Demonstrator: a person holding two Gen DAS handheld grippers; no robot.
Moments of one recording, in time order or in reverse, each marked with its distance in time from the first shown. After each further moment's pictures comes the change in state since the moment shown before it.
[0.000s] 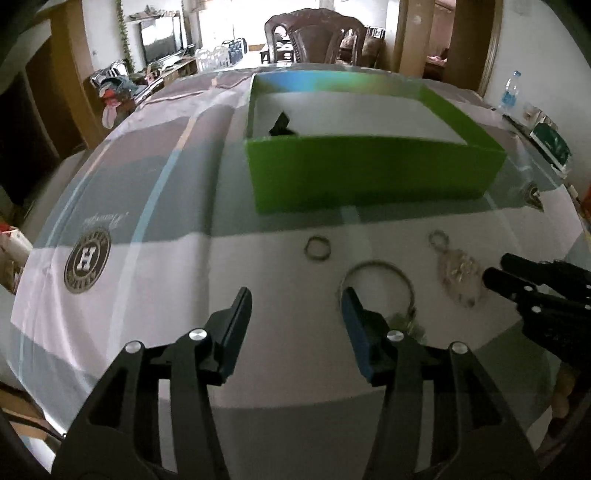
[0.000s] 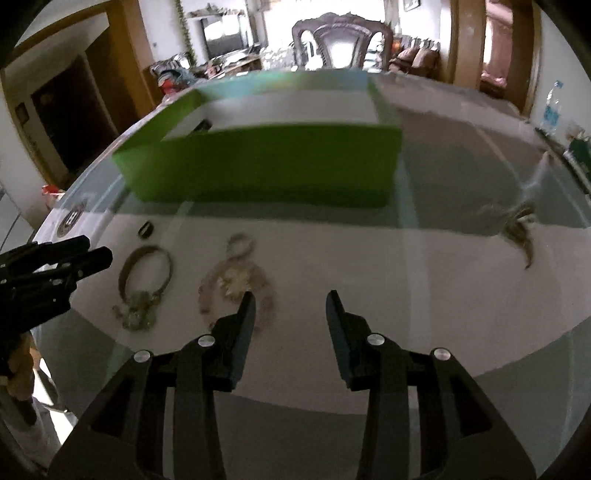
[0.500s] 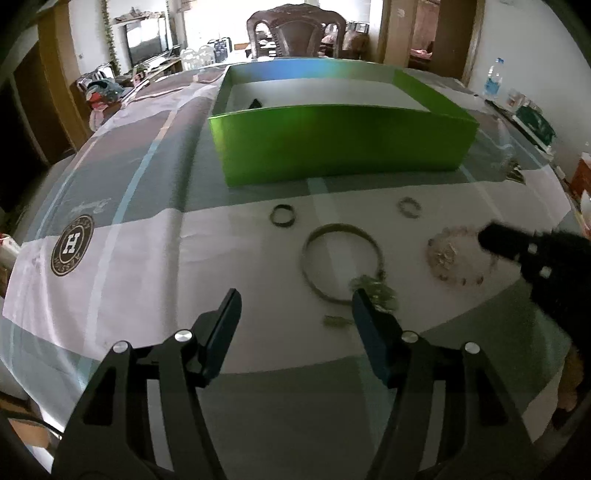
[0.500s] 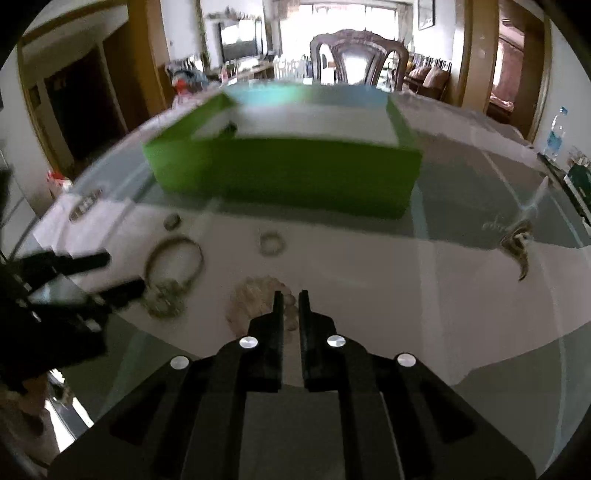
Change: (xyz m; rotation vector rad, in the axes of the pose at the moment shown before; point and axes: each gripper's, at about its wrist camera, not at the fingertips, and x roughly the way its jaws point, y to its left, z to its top) left arm -0.008 -0.025 -0.025 0.048 0.009 -0.057; right arm -0.035 0.020 0.001 -0.050 -0.106 -0.013
